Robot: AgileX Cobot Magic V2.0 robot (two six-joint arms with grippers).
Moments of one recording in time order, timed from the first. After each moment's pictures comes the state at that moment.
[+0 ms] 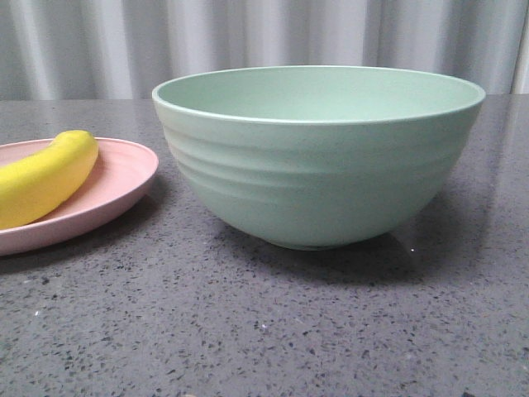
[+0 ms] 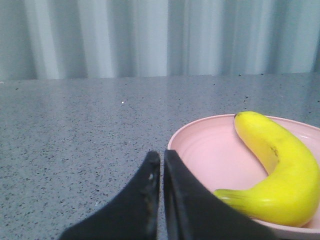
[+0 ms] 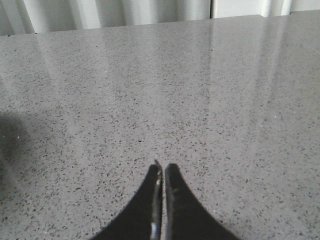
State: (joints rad) left arm -0.11 0.00 0.00 -0.12 0.09 0.07; right arm -0.12 0.20 -0.11 -0.12 0.22 0.16
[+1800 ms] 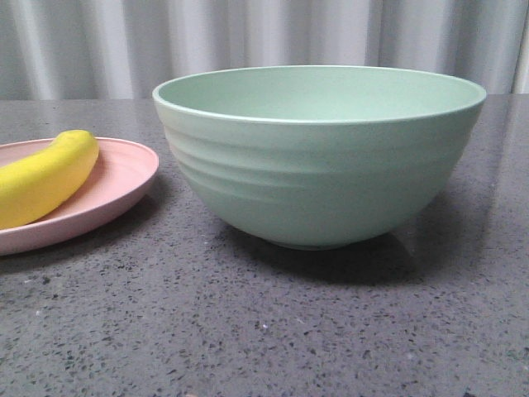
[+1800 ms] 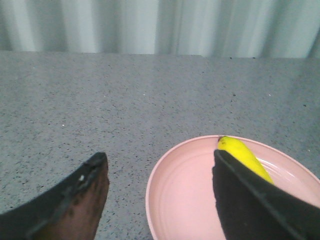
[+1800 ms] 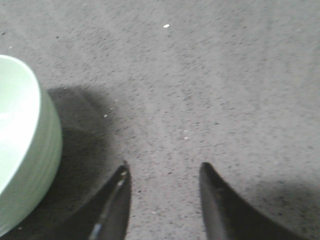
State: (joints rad) left arm -0.14 0.54 -0.45 -0.20 0.26 0.08; right arm -0.08 0.63 -0.64 0.28 0.71 -0.06
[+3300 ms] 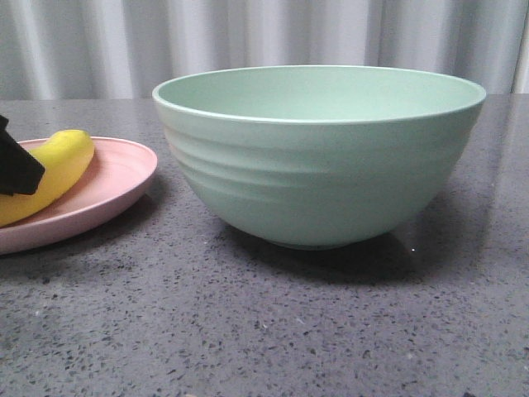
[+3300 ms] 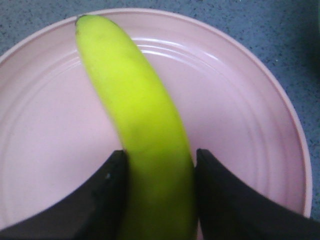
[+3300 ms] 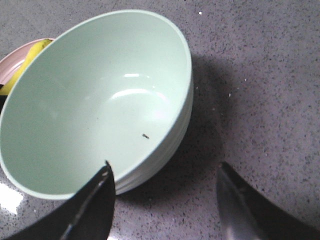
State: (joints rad) left arm -0.46 1.12 -0.58 -0.20 0.27 0.12; right arm 0.25 0.70 -0.66 0.40 0.63 -0.09
